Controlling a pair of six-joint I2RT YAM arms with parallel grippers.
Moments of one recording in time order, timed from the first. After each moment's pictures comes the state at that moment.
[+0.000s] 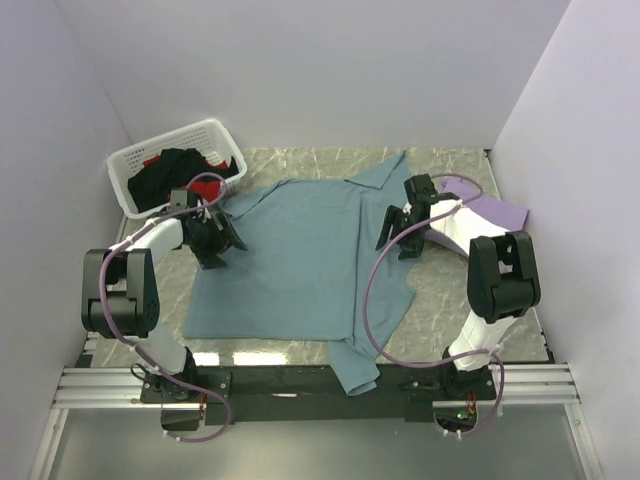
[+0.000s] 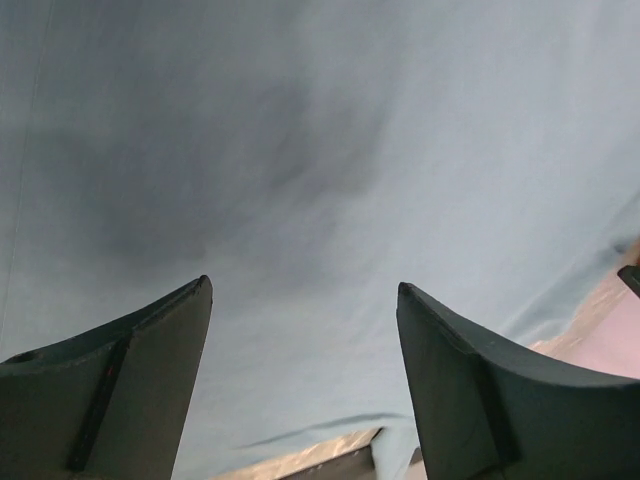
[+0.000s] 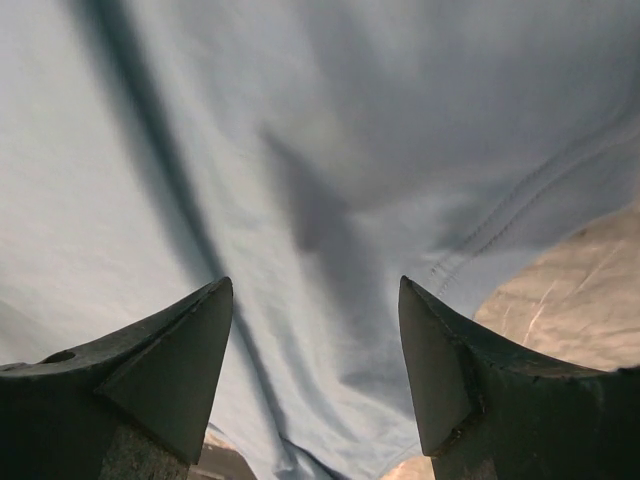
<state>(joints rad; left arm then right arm) 0.01 1.63 1.00 -0.51 0.38 -0.58 0.18 1.74 1.20 -0.67 -0.18 0.51</state>
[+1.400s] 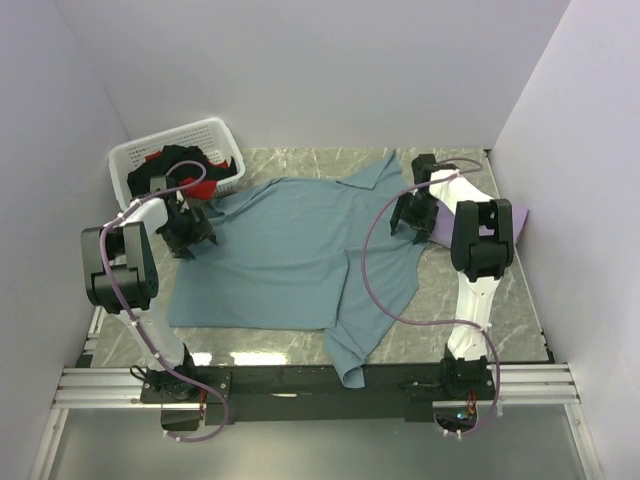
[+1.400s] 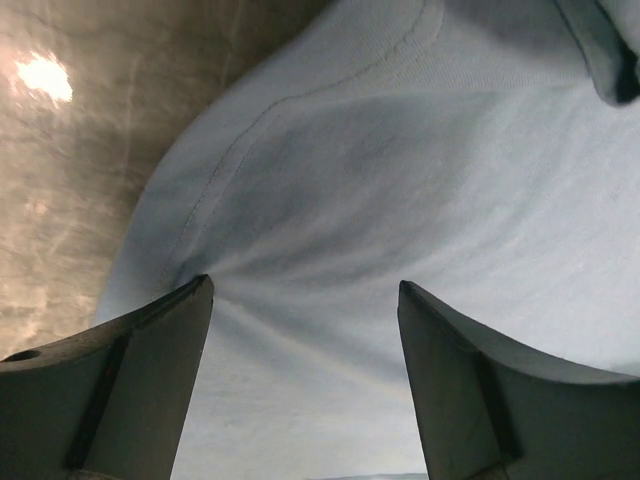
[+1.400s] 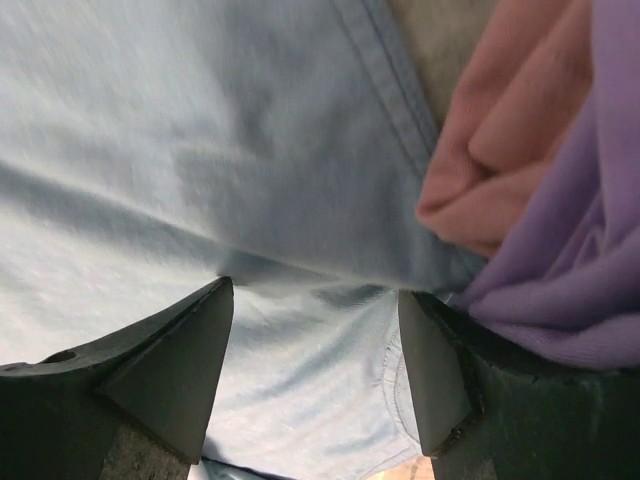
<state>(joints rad) 0.16 1.84 1.20 -0.62 0.18 -0.36 0.07 2.13 1.62 -0.90 -0.08 0.47</state>
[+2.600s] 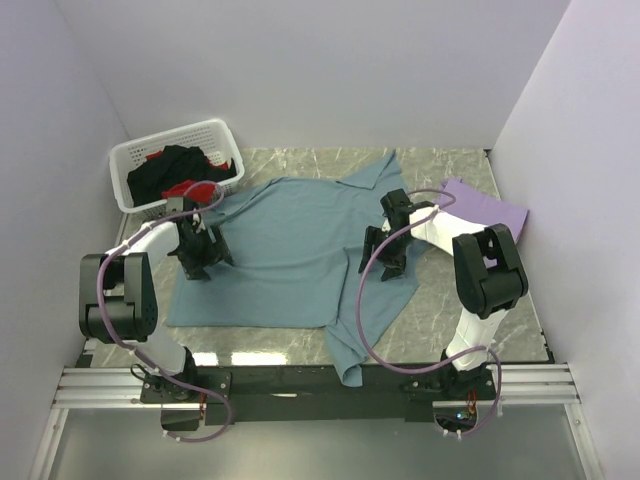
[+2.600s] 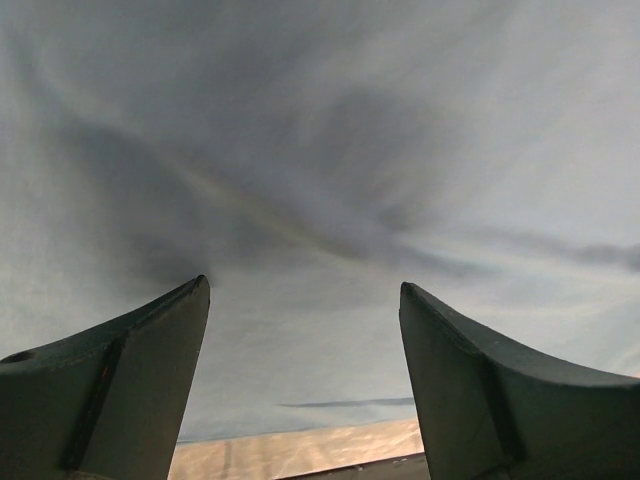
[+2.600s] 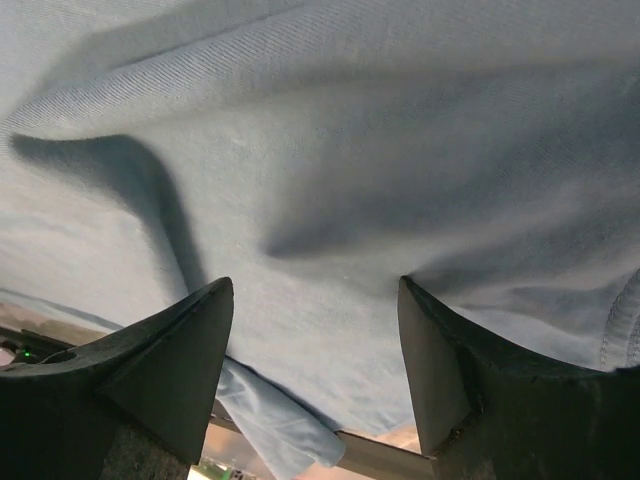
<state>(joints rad) 0.04 1.61 0.96 -0.62 0.23 -0.43 0.31 1.81 1.13 -0.70 -0.28 0.54</state>
